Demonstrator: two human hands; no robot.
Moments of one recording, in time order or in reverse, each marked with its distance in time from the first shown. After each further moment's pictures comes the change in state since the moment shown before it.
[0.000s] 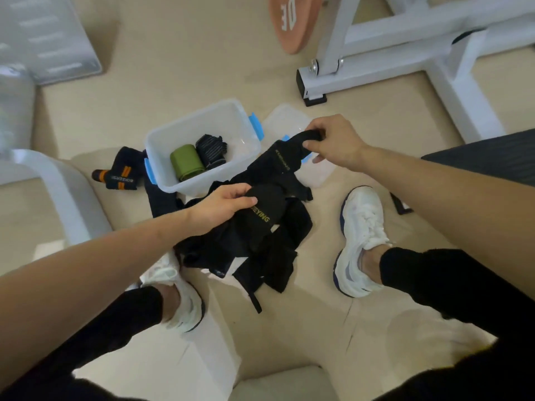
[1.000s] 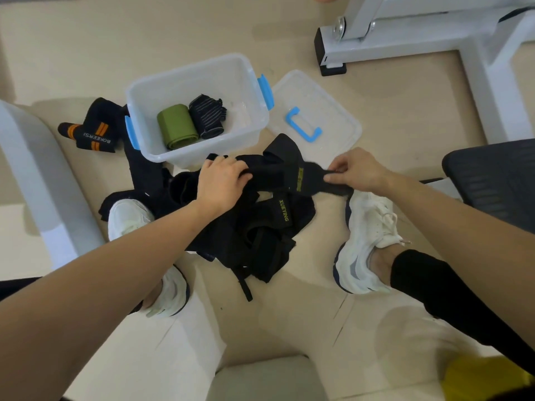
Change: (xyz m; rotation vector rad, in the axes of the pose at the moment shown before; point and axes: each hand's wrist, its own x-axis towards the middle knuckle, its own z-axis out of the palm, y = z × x) left_hand 0.073 -0.076 -0.007 1.063 0.591 0.241; right_hand -0.005 0.088 0.033 -0.312 -0.245 0.240
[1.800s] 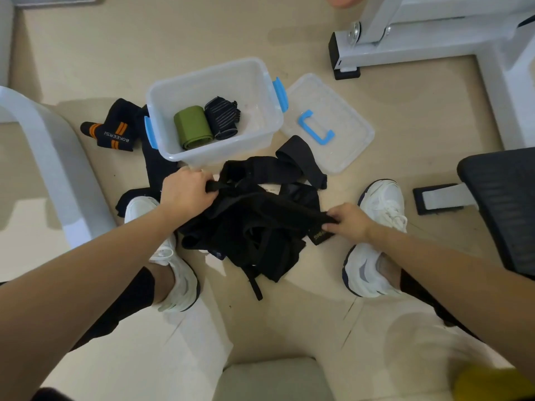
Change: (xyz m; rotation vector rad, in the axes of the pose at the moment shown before) left_hand -0.038 -0.075 -0.032 0.120 -0.099 -0.130; right_hand -0.027 0.044 0.093 -0.087 -0.208 -0.028
